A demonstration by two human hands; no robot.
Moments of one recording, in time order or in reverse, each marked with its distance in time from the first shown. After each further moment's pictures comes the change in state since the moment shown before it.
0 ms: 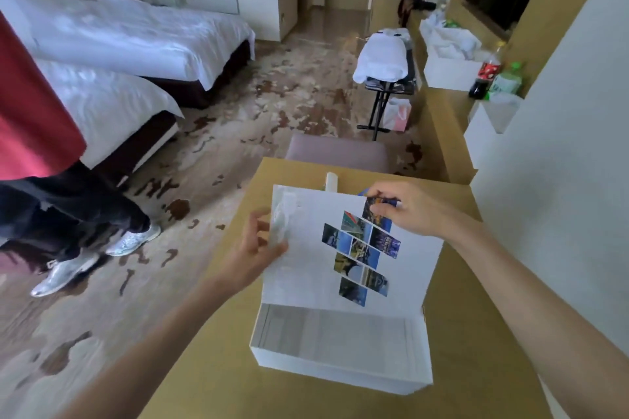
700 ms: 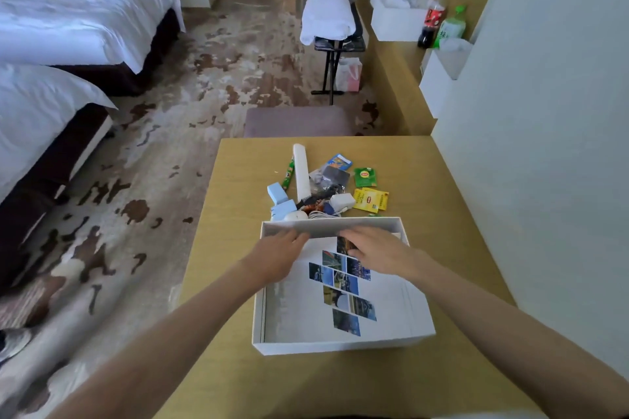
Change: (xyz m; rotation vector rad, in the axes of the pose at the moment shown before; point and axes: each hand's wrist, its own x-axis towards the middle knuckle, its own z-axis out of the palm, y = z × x) left_hand 0.037 -0.050 0.060 1.265 -0.565 0.431; right_hand -0.033 0.064 0.149 -0.392 -0.147 0.186
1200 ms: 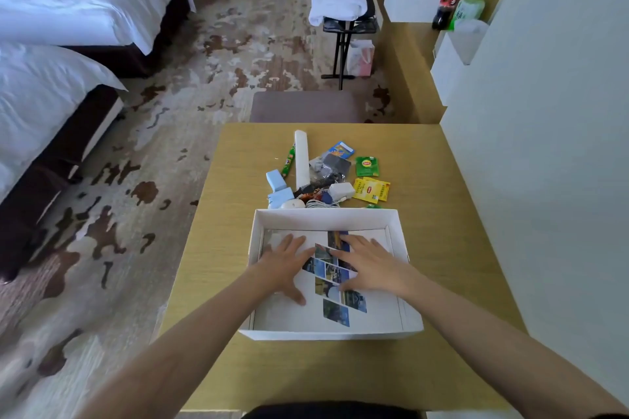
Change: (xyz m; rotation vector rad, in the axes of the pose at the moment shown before) left_hand 0.013 0.025 0.054 -0.066 -0.391 -0.100; right_hand -0.010 0.015 0.057 -0.052 -0.207 -0.049
